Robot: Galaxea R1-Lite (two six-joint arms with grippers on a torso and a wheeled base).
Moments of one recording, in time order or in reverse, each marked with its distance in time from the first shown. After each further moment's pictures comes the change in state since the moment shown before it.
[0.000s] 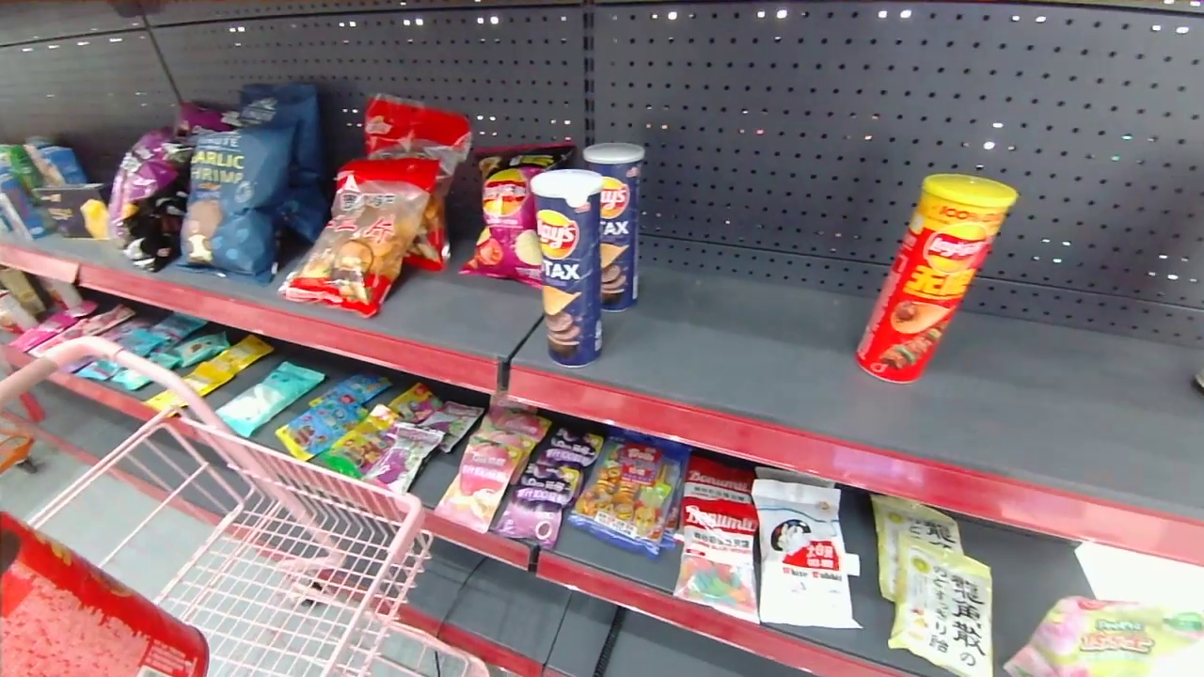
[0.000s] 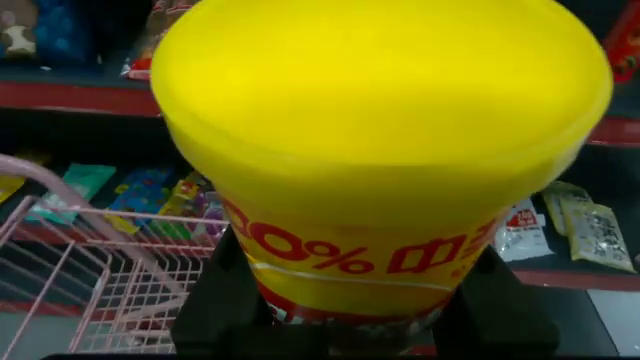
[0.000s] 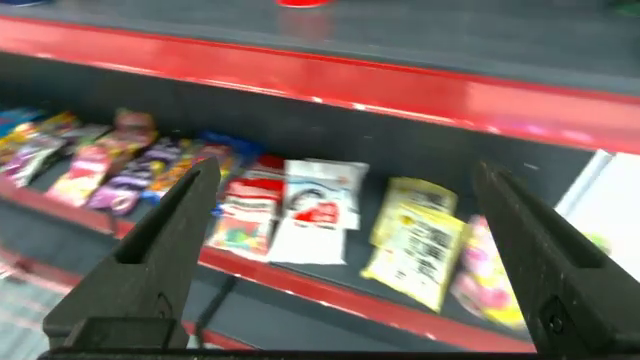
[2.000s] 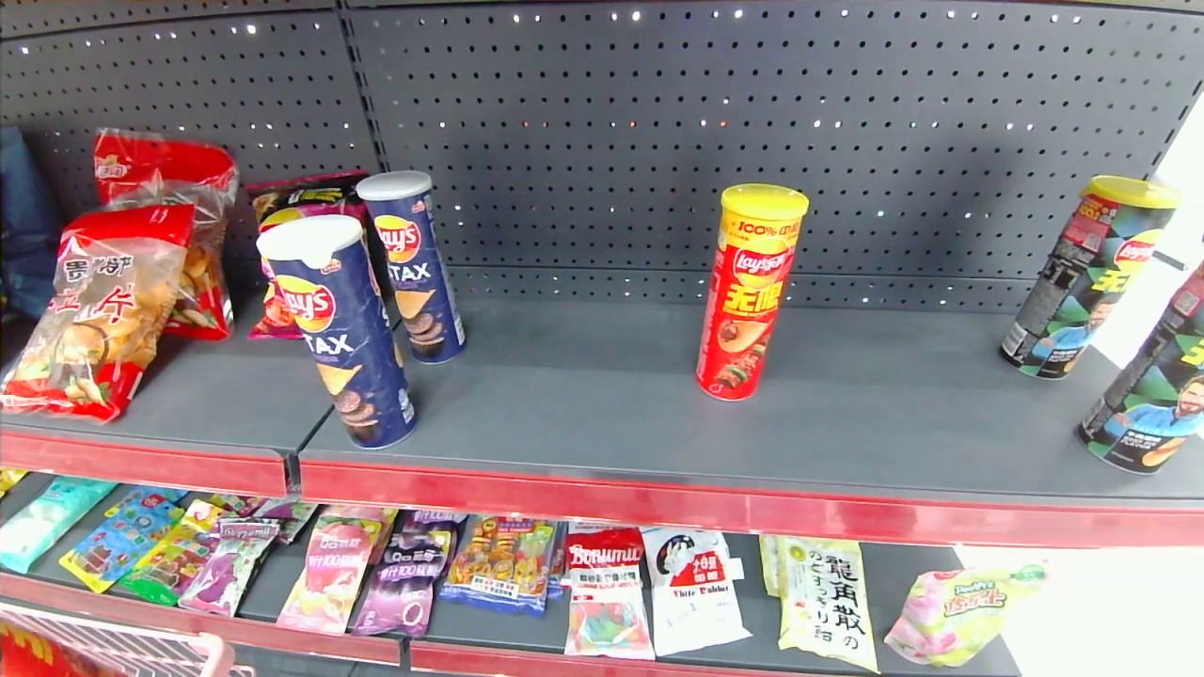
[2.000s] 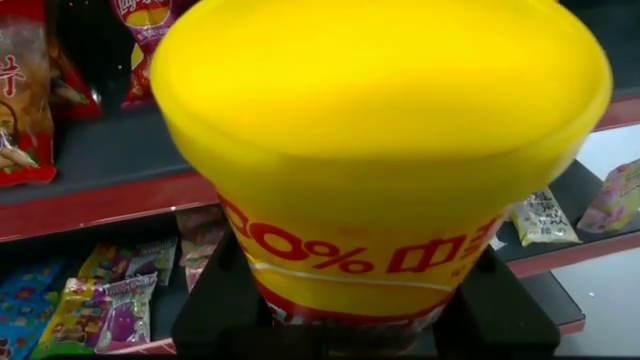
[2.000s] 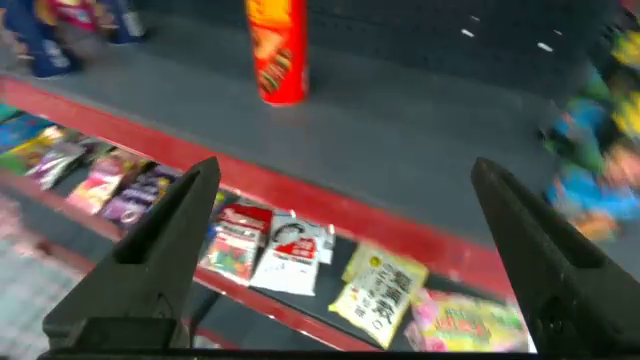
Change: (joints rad) left arm -0.033 -0.161 0.024 0.138 0.023 0.073; right arm 0.094 0.595 -0.543 0.033 0.275 -0.075
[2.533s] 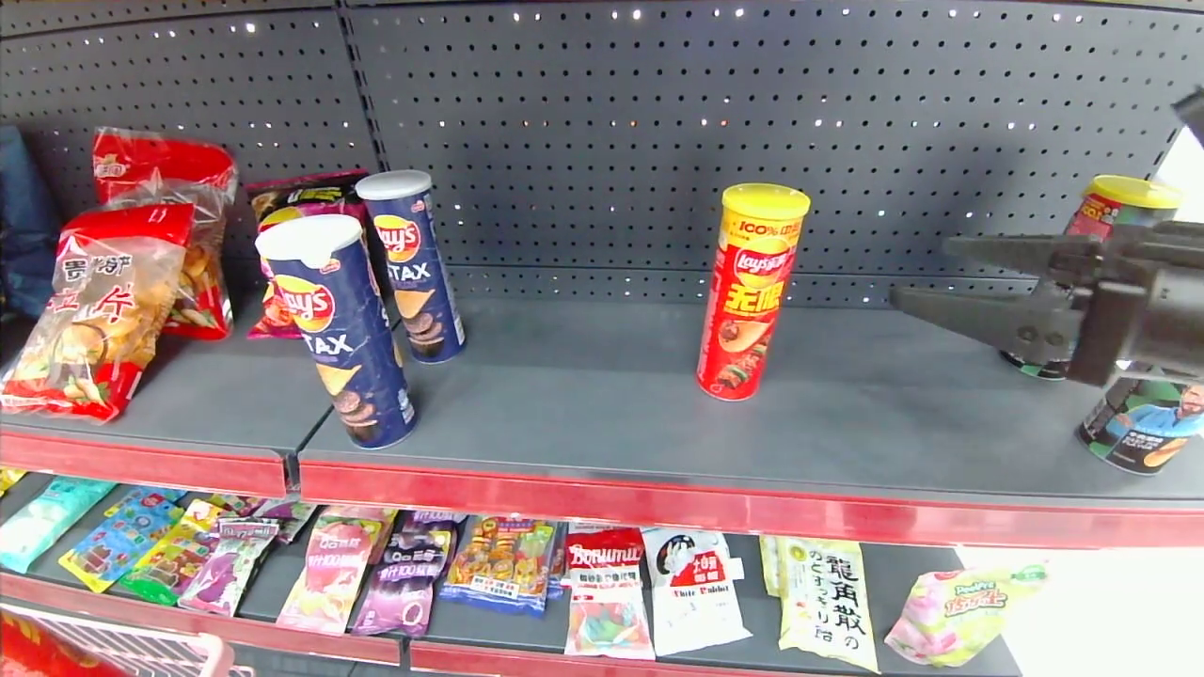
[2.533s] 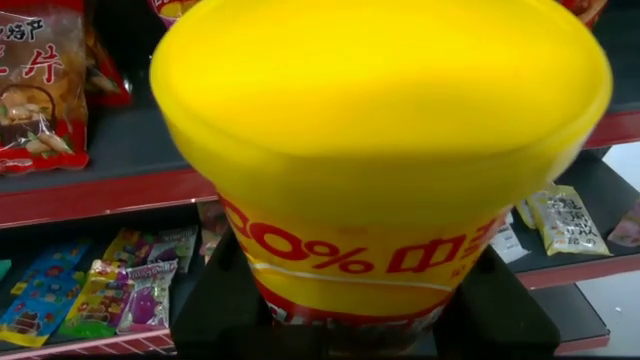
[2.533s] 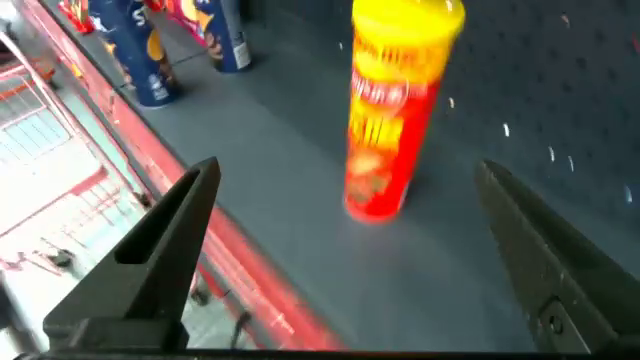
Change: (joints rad) left arm 0.001 0.017 -0.005 -0.002 0.063 0.001; right arm 0.172 0.711 -0.366 -0.288 0.194 -0.056
